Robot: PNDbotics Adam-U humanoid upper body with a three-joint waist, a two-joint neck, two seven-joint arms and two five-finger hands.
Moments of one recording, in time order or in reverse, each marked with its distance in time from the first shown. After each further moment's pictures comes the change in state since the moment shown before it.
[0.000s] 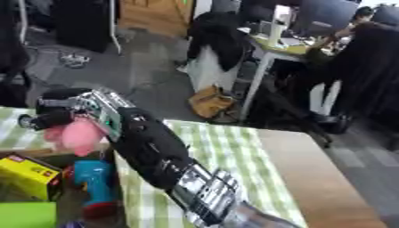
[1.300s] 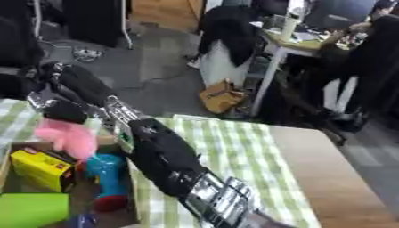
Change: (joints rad) left arm -0.010 -0.019 0.000 0.000 0.006 -0.006 -0.005; right arm 0.044 -0.003 0.018 0.021 0.300 -0.304 -0.831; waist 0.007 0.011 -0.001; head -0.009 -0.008
